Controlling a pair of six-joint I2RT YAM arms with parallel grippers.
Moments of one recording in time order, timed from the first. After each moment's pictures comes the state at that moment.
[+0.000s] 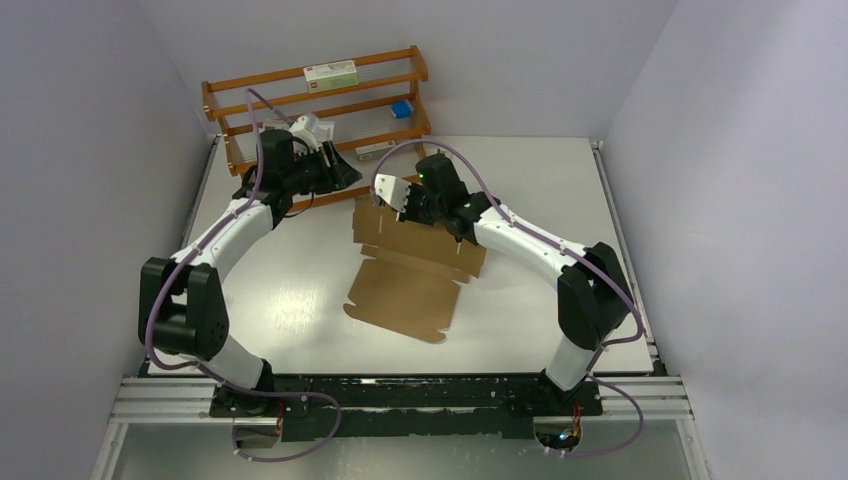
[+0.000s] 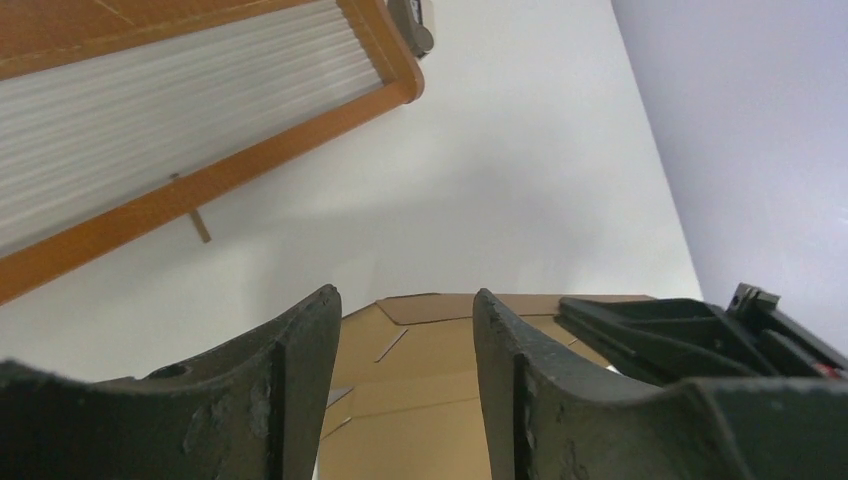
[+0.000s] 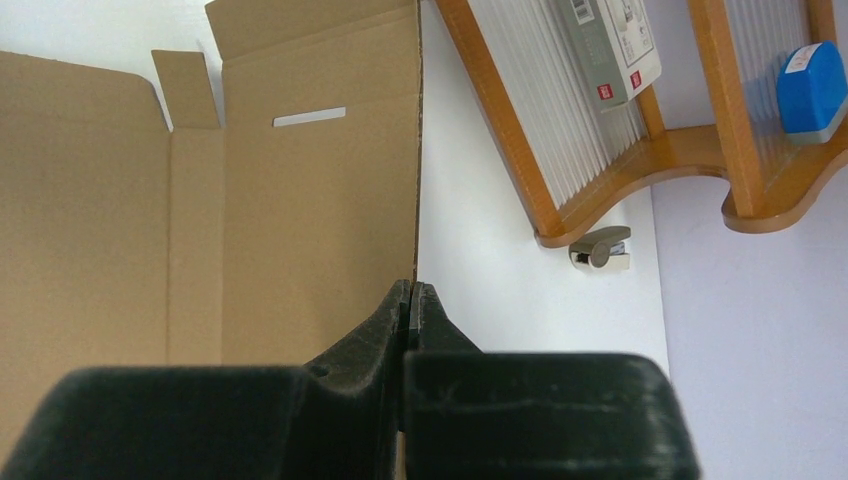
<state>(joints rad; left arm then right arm) -0.19 1.56 1.14 0.01 0.43 -0.45 0.70 1.72 1.35 -0.26 -0.12 -0.81</state>
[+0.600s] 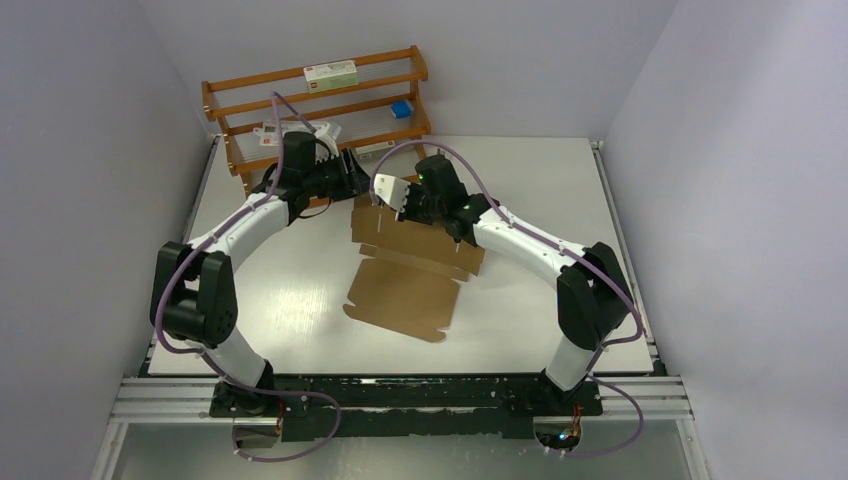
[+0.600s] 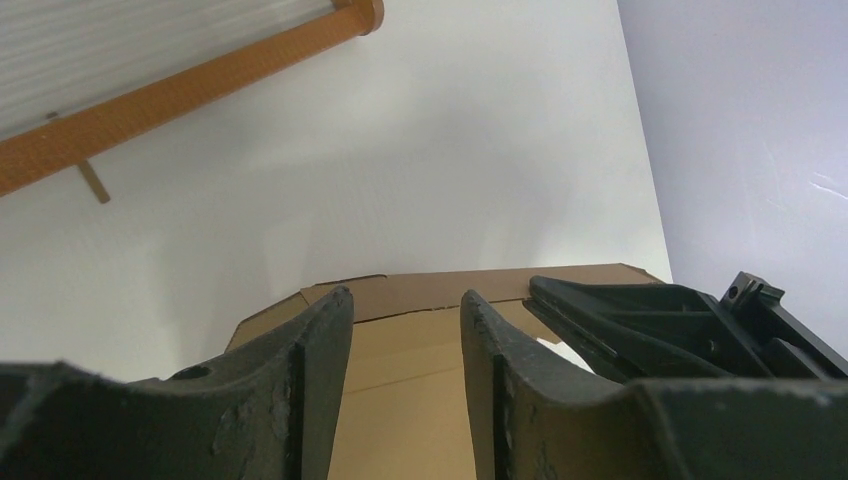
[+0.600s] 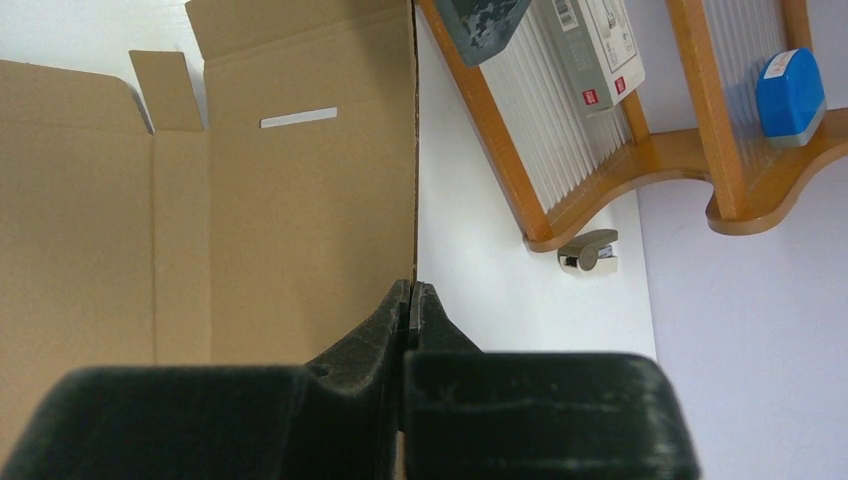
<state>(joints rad) -0.28 1.65 1.20 -0.05 0.45 -0.53 0.70 1.72 1.33 -0.22 -0.10 -0.81</state>
